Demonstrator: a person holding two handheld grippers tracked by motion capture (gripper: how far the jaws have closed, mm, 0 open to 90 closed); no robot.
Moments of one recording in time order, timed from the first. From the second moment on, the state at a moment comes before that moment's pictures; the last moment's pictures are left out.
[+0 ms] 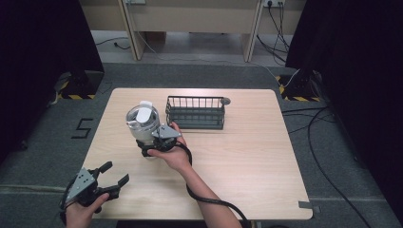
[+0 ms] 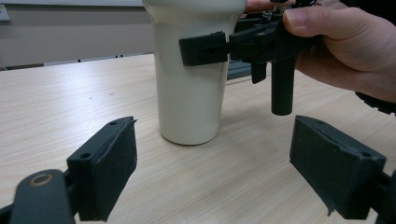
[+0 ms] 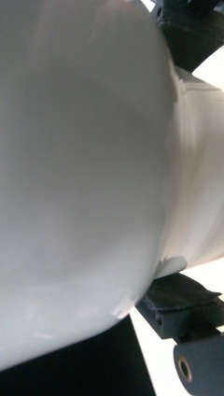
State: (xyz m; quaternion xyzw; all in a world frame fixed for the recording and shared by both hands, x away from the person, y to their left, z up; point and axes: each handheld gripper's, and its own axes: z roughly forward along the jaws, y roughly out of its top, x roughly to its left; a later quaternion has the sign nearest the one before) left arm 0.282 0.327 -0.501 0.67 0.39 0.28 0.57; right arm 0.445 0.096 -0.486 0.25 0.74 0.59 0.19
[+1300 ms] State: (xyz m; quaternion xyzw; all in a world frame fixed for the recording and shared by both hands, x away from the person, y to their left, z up) left arm 0.282 0.326 -0.501 0.67 0.39 0.28 0.57; right arm 0.449 0.056 -0.445 0.27 0.71 0.61 0.23
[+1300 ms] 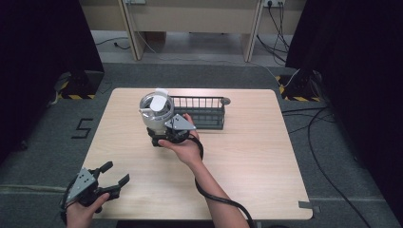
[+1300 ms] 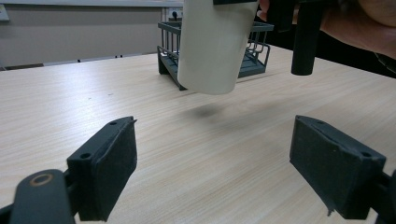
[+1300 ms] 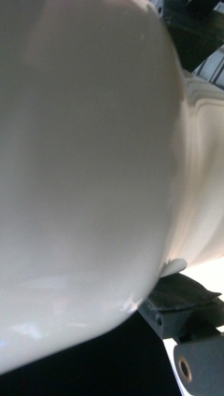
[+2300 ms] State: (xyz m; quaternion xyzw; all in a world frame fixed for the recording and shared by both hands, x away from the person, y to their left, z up) left arm 0.282 0.326 -0.501 0.67 0.39 0.28 0.57; right arm 0.459 0.018 -0.425 0.31 0.68 0.61 0.26
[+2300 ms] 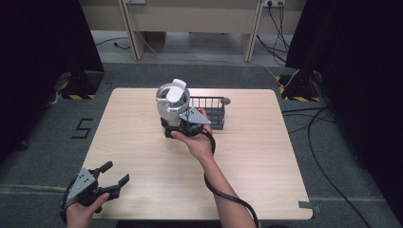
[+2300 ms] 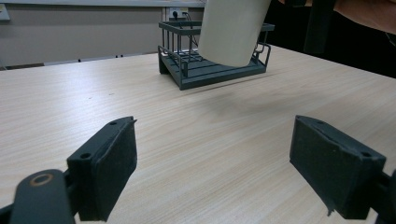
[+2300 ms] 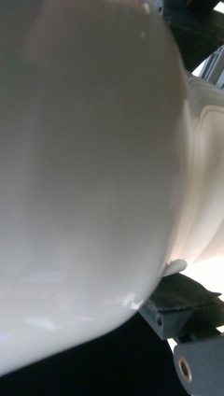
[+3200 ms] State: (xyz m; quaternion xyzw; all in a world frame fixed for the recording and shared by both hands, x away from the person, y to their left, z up) left arm 0.282 0.325 -0.501 0.67 0.39 0.28 0.57; right arm 0.466 -0.015 -0.411 0.33 0.66 0.60 0.29
